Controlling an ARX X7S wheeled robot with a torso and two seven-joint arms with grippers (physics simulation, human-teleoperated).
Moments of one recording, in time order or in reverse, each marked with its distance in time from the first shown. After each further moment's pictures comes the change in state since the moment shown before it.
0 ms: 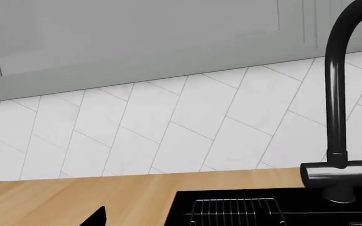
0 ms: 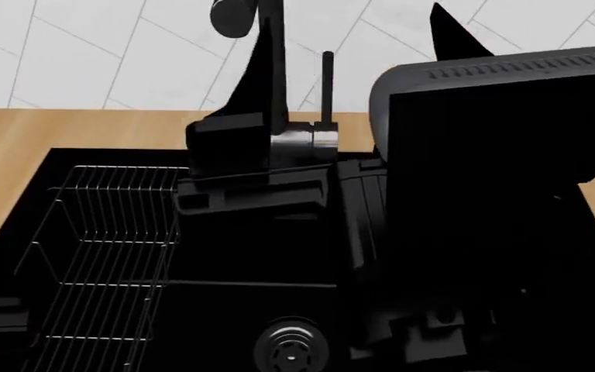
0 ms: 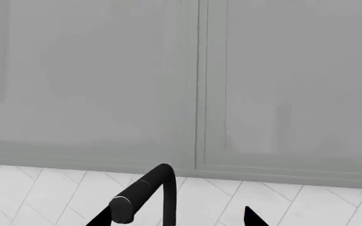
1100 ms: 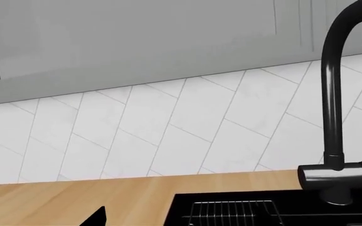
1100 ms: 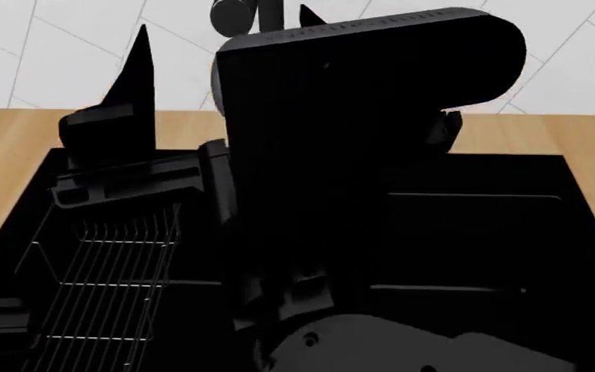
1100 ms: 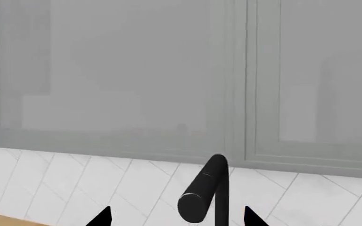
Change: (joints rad) left arm 0.002 -0.023 0.011 0.003 -0.029 0.012 -0.026; right arm 0.013 -0.043 -0.297 0.132 -0.132 -0.217 -0.019
